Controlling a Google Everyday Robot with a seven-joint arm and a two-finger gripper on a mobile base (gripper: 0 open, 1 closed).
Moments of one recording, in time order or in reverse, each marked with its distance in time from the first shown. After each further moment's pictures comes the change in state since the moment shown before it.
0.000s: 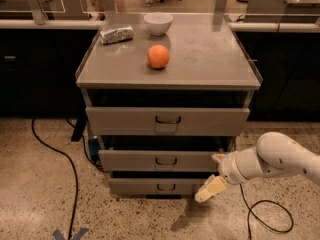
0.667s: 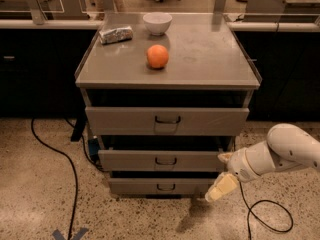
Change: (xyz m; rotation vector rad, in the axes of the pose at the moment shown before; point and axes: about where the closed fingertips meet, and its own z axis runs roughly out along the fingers) arm 0.007 0.006 -0.029 -0.076 0.038 0.006
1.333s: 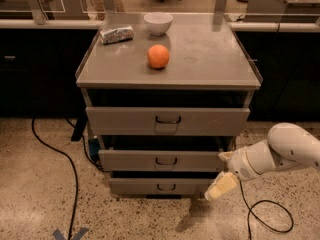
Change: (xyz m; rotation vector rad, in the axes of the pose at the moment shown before) arm -0.003 -0.003 -0.006 0.034 -0.001 0.010
